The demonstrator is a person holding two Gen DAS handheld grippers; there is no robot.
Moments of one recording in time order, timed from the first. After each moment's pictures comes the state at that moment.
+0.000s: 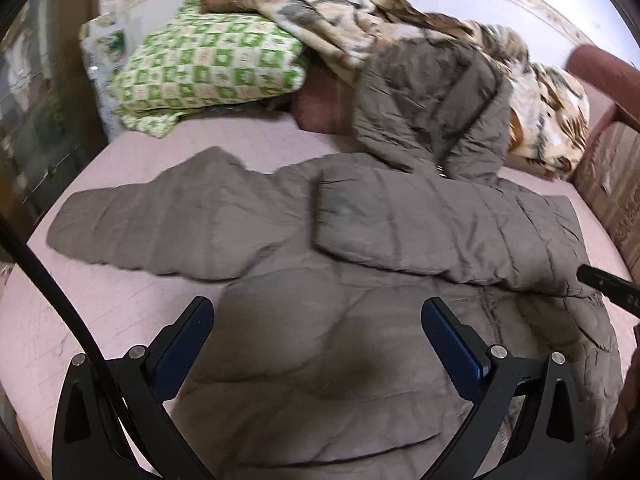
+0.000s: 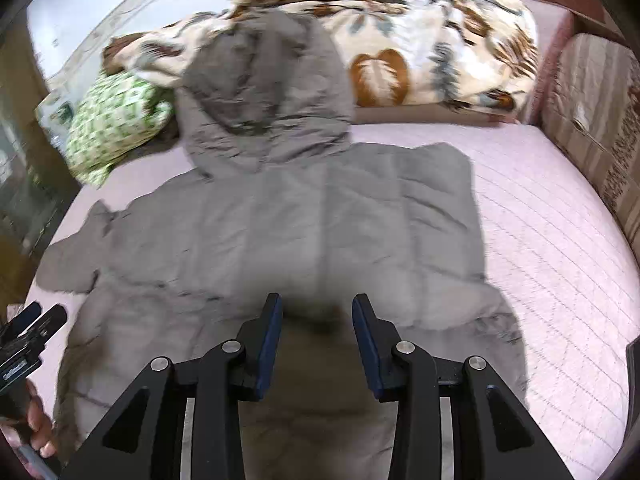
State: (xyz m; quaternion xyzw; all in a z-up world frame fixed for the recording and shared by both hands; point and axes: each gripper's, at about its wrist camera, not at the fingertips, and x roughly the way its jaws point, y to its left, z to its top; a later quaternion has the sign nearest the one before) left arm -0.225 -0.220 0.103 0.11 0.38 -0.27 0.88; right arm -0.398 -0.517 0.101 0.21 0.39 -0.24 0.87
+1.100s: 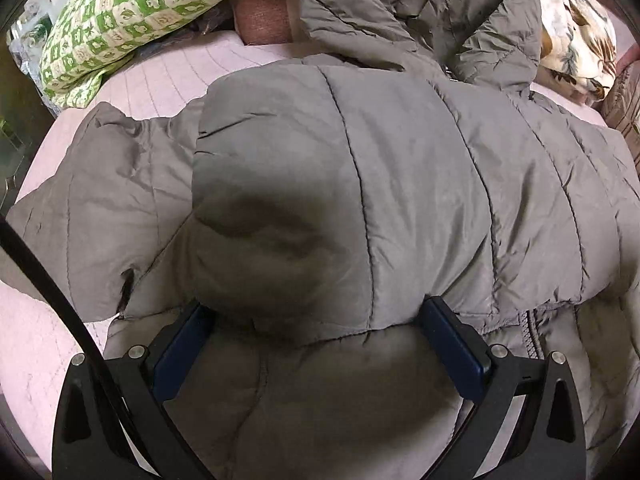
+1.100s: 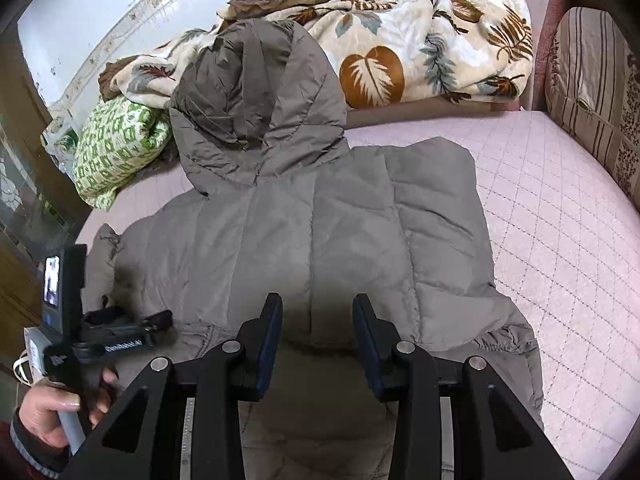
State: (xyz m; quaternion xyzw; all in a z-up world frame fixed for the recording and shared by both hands) left arm -0.165 -0.321 0.021 0.19 0.50 -0.25 0.81; right arm -0.400 -0.531 0.093 0.25 0.36 -0.21 0.88
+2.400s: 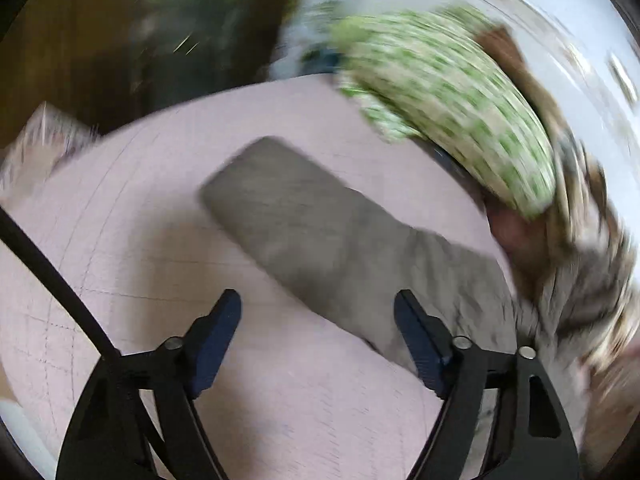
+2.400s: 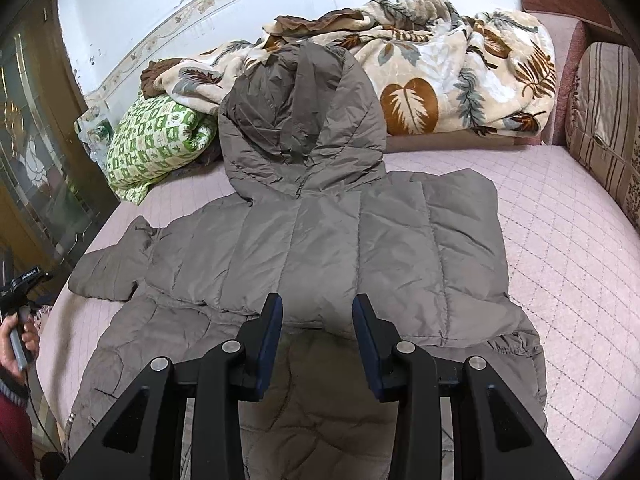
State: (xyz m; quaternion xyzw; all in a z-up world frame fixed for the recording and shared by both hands) left arm -0.005 0.084 0.093 -0.19 0.45 -0.09 0.87; right arm -0.409 -0.497 0.110 0.21 0.33 -0.17 0.91
